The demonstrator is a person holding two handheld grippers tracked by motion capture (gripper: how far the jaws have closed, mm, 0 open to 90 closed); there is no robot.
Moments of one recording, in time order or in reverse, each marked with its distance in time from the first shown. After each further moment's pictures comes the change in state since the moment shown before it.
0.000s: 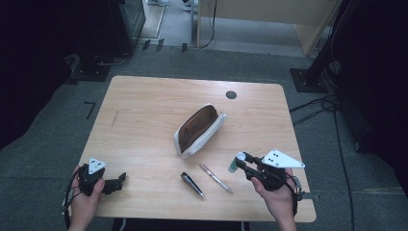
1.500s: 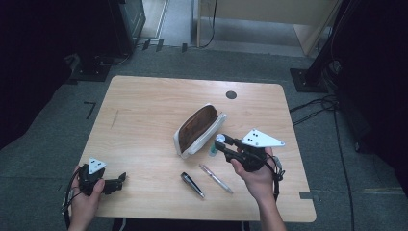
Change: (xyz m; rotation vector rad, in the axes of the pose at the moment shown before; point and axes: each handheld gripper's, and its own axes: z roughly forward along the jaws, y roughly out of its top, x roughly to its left) left arm 0.000 0.000 0.000 0.000 0.000 0.000; right arm 0.022 0.057 0.043 -0.061 0.078 -0.032
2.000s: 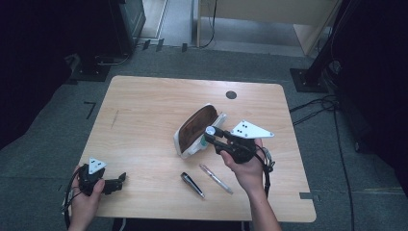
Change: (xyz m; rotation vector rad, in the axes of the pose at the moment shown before) left arm 0.000 0.000 0.000 -0.002 0.000 -0.002; right arm 0.008 0.020 0.025 -0.025 0.024 -0.010
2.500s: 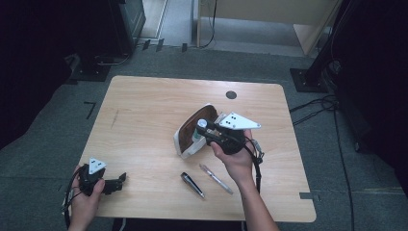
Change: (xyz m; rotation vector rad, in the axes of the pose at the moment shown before) left arm 0.000 0.000 0.000 0.004 -0.005 0.012; right arm -0.003 0.007 0.032 0.007 -0.021 -0.001
